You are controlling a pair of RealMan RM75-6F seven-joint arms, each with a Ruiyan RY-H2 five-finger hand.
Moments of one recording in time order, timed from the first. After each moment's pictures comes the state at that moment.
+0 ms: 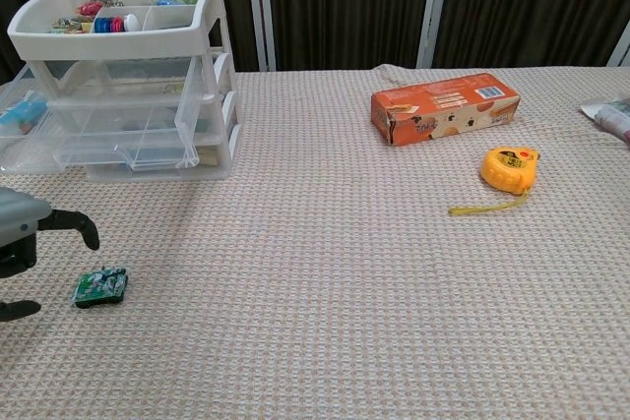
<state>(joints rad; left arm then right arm) -0.42 -1.36 -0.01 -1.79 1.12 1.02 0.75 0.08 -1.17 0.06 -1.62 -1.54 1.51 -0.10</state>
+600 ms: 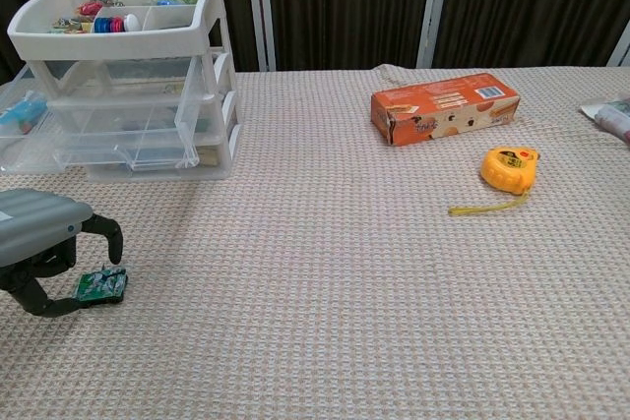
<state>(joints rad) -0.48 -1.46 -0.03 -1.74 1.01 1.05 0.80 0.08 -1.17 0.06 -1.62 -1.55 1.51 -0.09</state>
